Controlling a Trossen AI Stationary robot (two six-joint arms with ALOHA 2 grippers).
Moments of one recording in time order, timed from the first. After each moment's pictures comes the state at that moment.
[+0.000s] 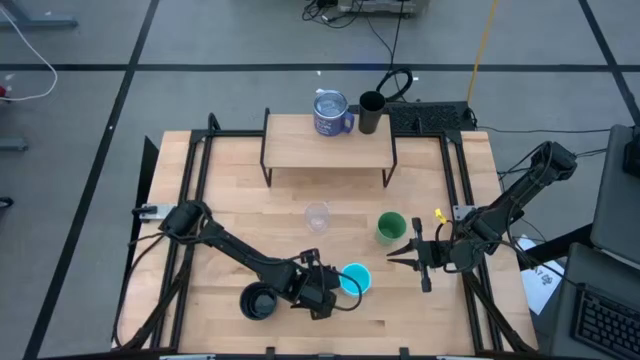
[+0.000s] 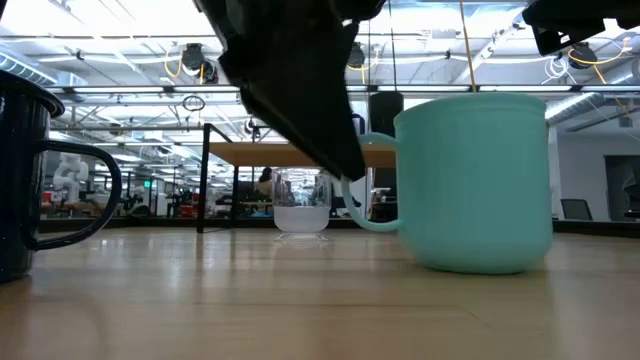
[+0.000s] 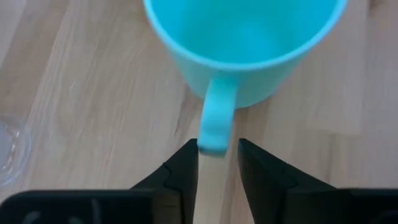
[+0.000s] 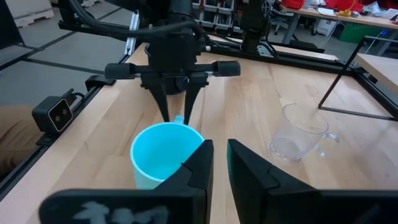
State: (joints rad) left arm -0.47 2.11 1.60 -0.60 -0.38 -0.55; right arm 0.74 0.93 0.46 0.07 0.64 0.14
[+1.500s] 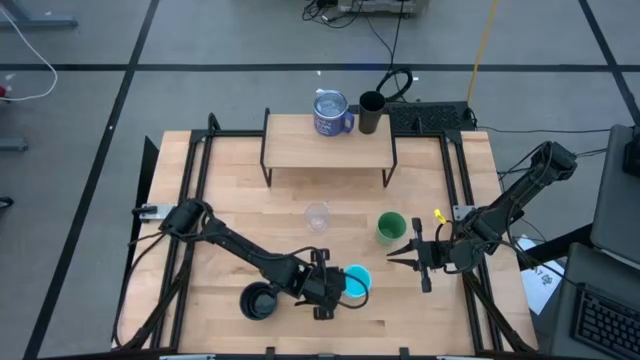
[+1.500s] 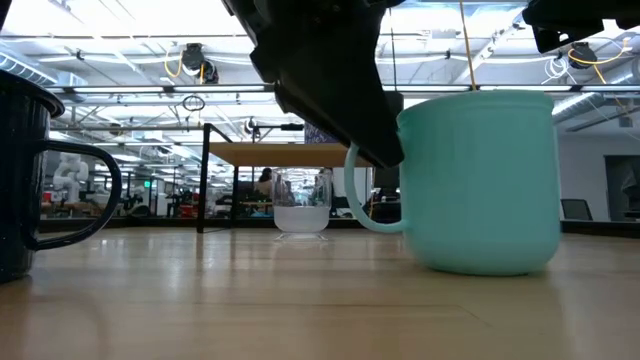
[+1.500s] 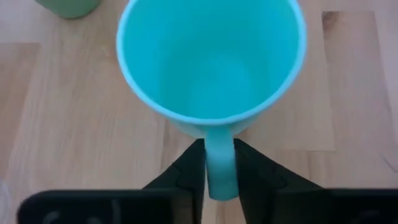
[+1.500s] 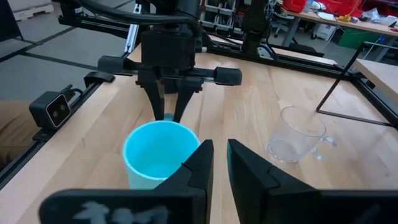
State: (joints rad) left arm -0.44 2.11 1.60 -0.50 -0.31 -0.39; right arm 0.74 0.93 0.46 0.07 0.64 0.11
